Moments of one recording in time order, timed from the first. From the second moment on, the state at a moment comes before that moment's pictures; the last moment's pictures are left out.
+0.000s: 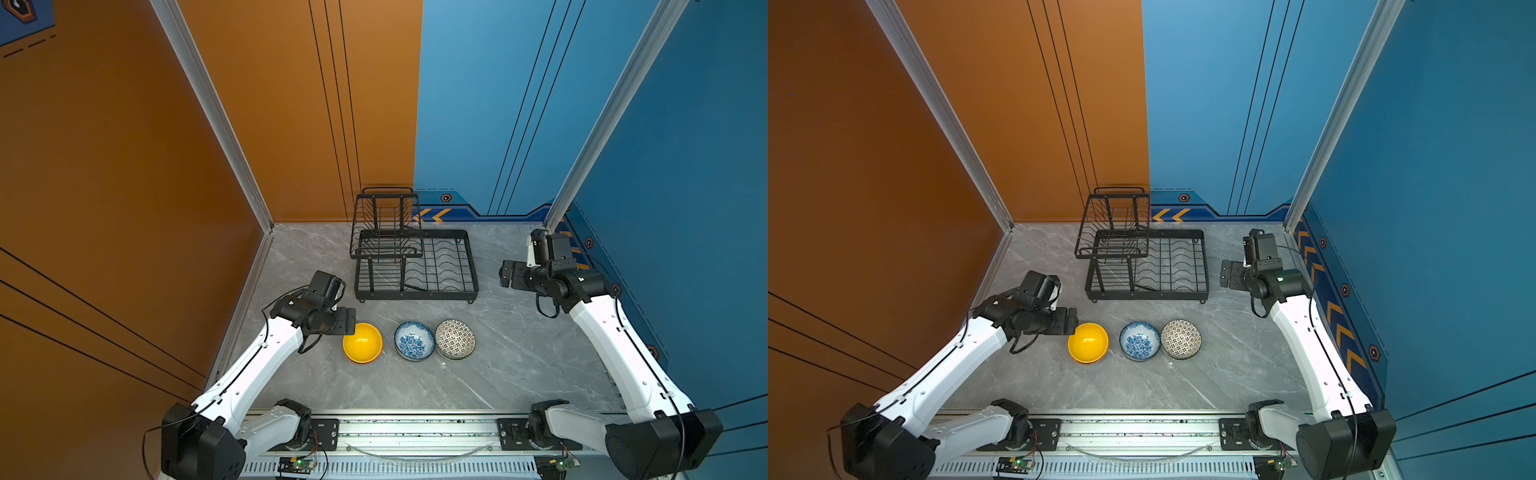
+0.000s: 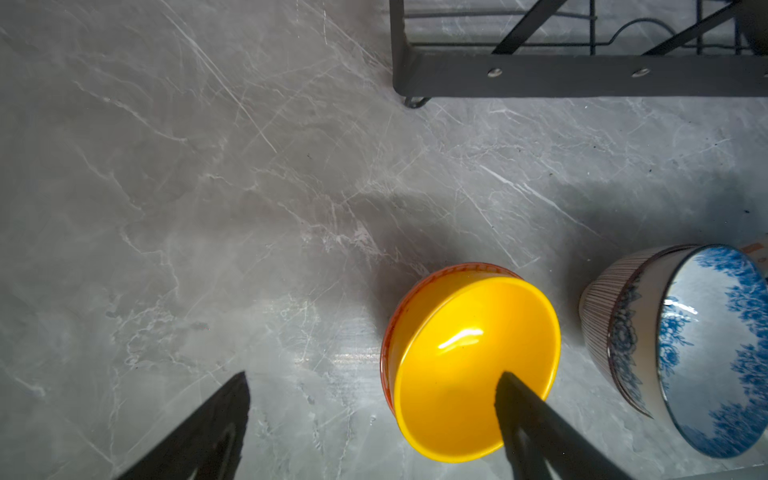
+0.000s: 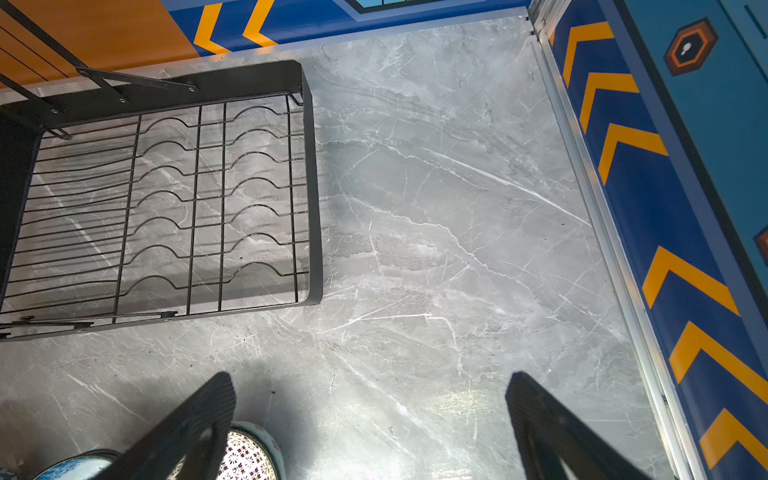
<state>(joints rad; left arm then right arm) -0.37 1.14 0.93 -0.95 -0.05 -0.35 0.17 1.21 1.26 -0.89 0.15 0.26</state>
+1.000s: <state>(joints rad) -0.41 1.21 0.83 -0.84 0.00 -0.38 0.23 1.26 1.26 -0.89 0.01 0.17</state>
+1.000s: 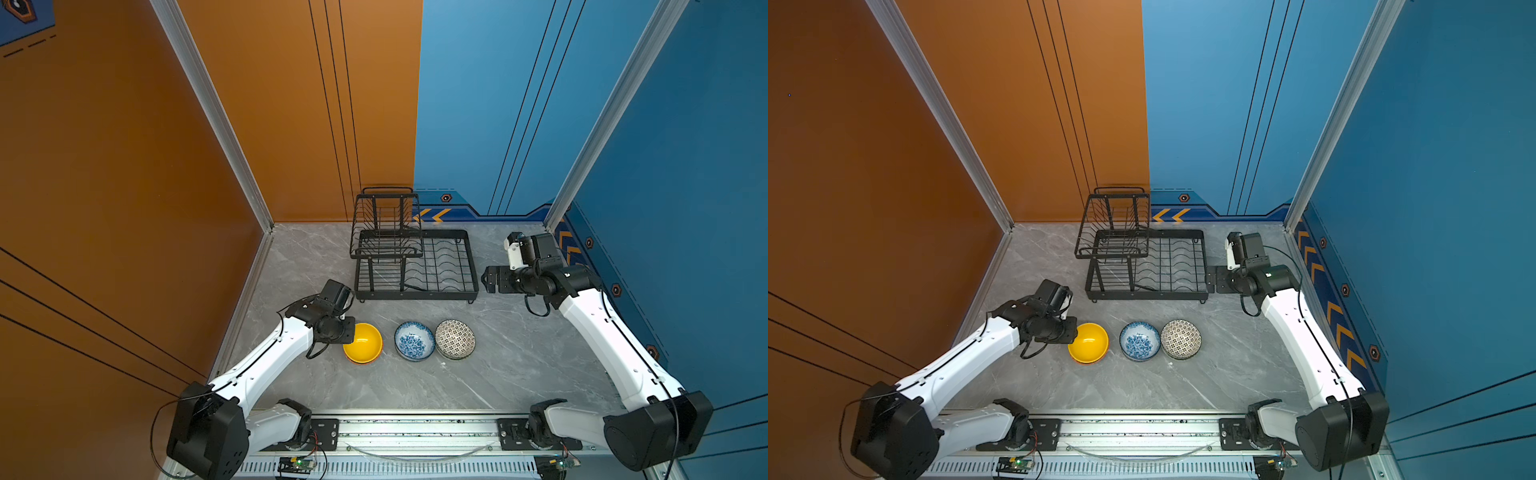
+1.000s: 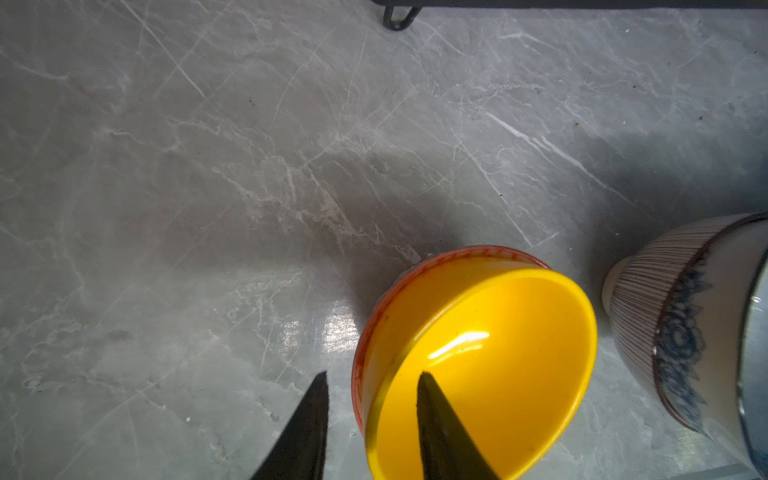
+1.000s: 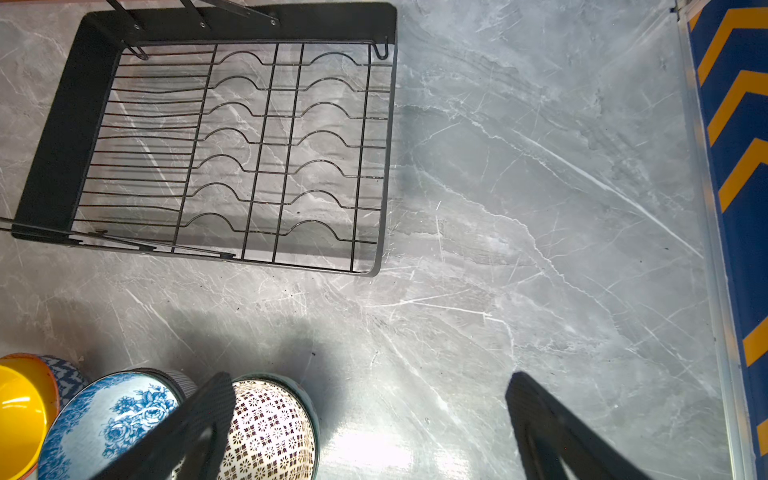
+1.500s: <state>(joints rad) -0.44 1.24 0.83 -0.83 -0.02 -0.38 0.23 1.29 1.27 -0.89 0.01 0.16</state>
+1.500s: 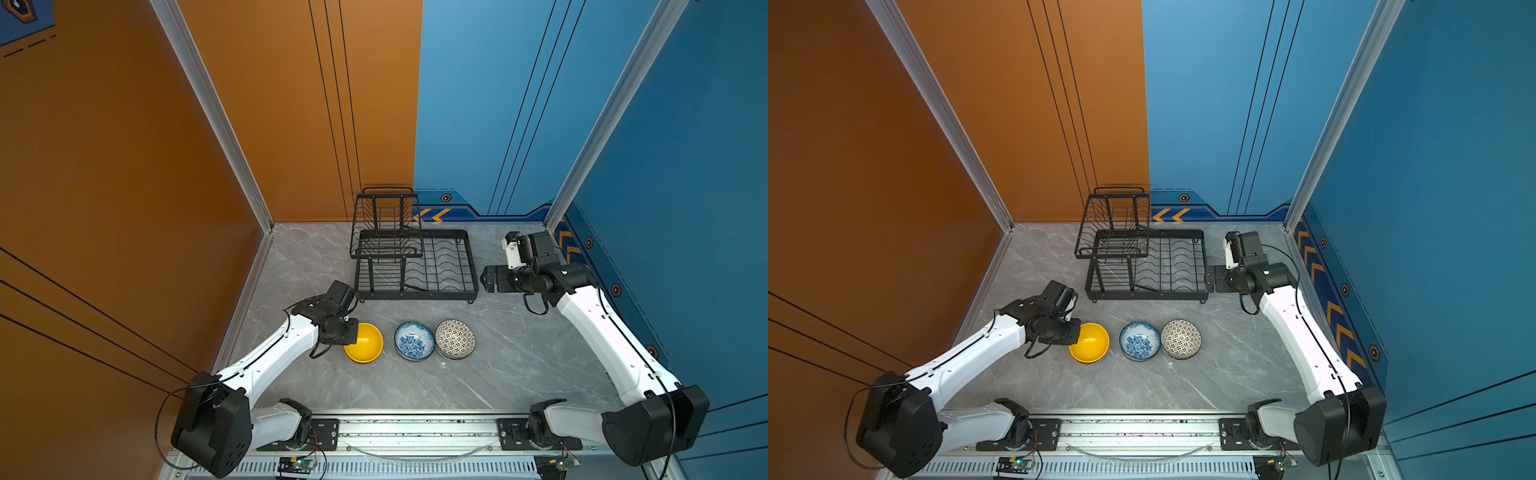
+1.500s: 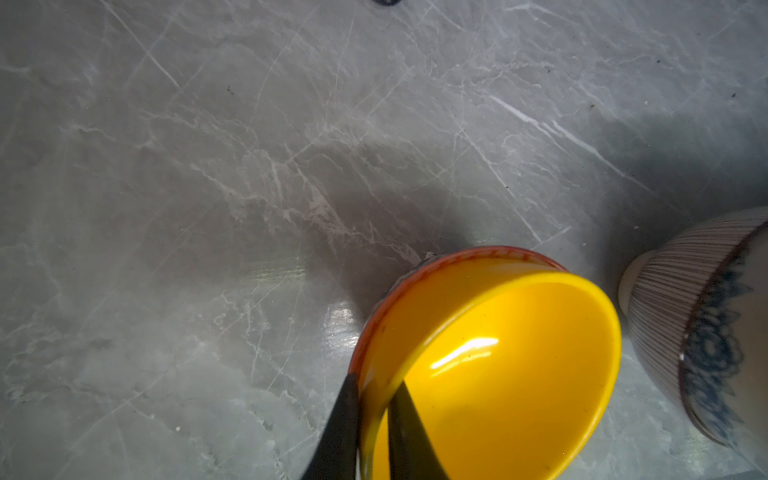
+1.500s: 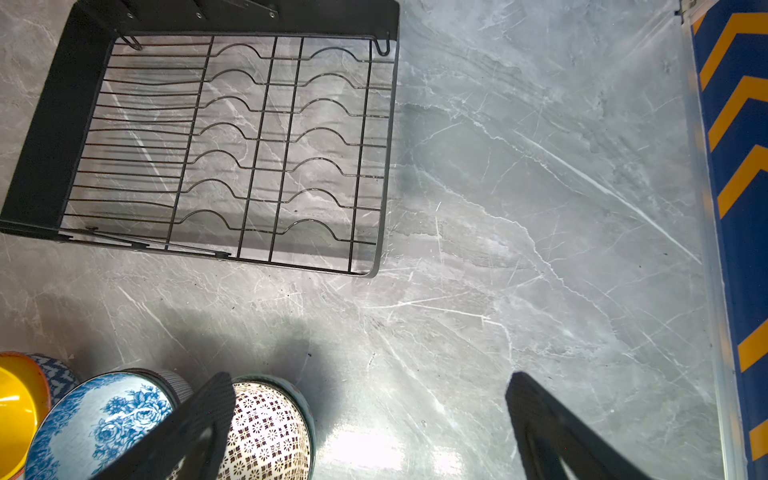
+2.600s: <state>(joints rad) -0.59 1.36 0.96 -0.97 -0.23 -0.34 0.23 1.29 1.27 -0.89 0.02 0.15</state>
